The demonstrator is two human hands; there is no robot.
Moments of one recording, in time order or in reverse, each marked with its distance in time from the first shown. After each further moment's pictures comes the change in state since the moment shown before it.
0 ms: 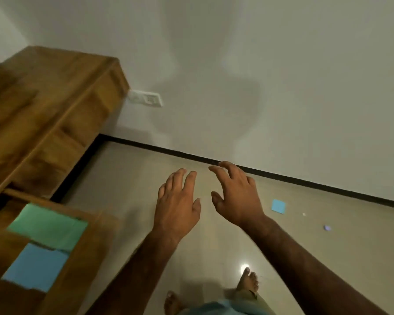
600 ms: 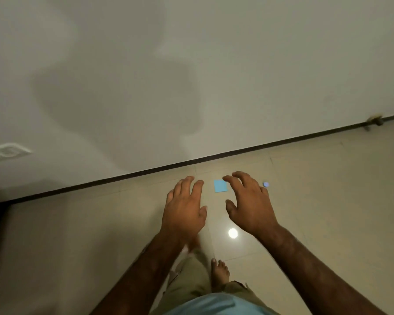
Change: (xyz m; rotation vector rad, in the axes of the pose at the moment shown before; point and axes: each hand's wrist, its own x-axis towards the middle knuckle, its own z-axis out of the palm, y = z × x) left_hand 0.133 0.296 0.128 0.031 -0.394 0.457; right_hand -0.061 0.319 -0.071 0.080 0.034 0.576
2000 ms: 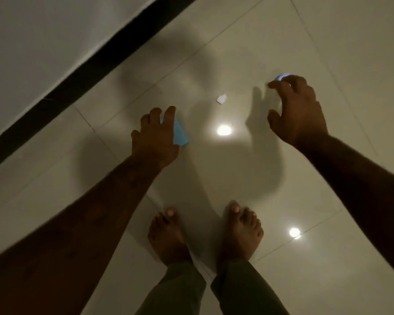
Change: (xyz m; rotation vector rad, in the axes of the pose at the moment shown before) left_hand 0.507 -0.067 0.627 0.256 -0.488 0.145; right_hand 0.323 0.530 0.505 0.084 -0.004 0.515
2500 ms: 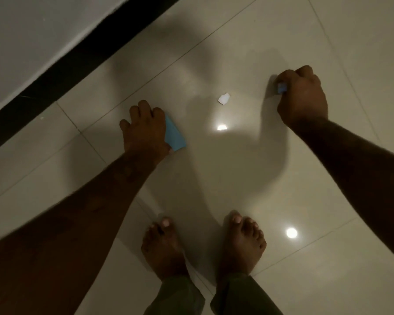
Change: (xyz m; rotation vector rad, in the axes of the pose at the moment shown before) left_hand 0.040 -0.009 0.018 0.209 0.057 -0.064; right_hand 0.061 0.014 0.032 -0.078 0.032 0.148
